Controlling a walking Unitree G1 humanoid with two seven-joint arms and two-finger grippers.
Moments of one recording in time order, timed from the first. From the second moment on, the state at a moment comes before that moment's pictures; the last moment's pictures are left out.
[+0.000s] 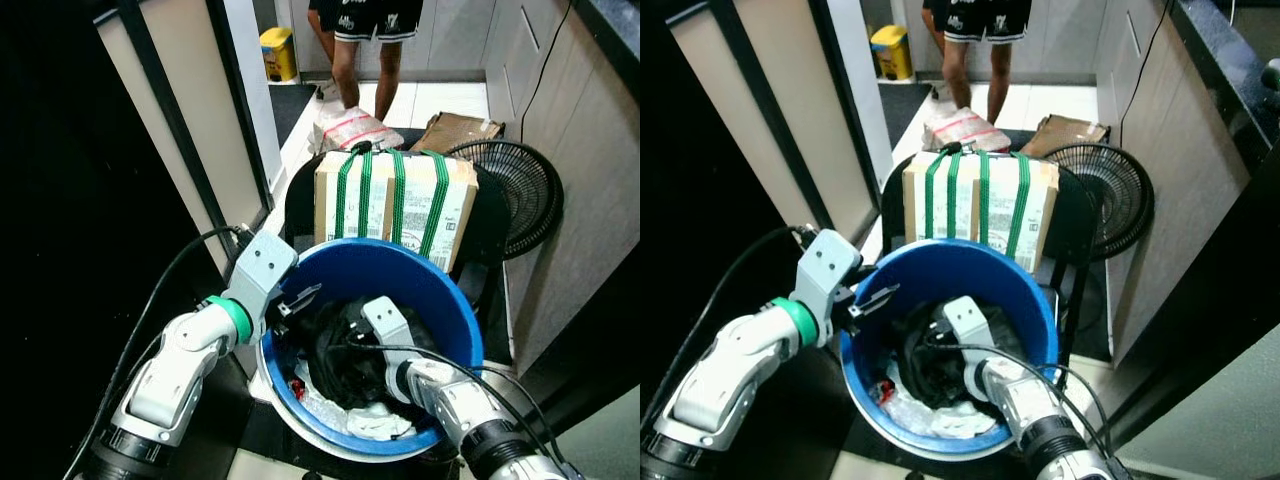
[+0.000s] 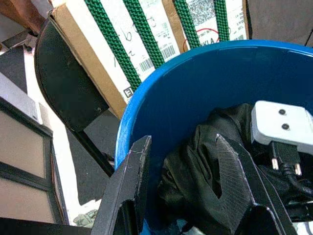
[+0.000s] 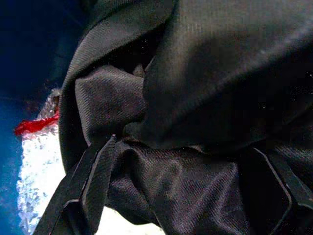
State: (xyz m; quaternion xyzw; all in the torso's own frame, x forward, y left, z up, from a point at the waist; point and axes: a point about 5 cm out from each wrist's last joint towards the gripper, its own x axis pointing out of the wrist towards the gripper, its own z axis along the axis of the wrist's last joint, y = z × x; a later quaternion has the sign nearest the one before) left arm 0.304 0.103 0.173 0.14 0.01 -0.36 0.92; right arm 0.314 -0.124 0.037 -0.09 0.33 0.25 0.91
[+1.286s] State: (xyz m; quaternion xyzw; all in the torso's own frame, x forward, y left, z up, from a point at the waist) left arm 0.311 0.096 0.195 0.12 -0.04 -0.35 0.93; right arm 0.334 -0.119 0.108 0.07 0.15 0.28 0.95
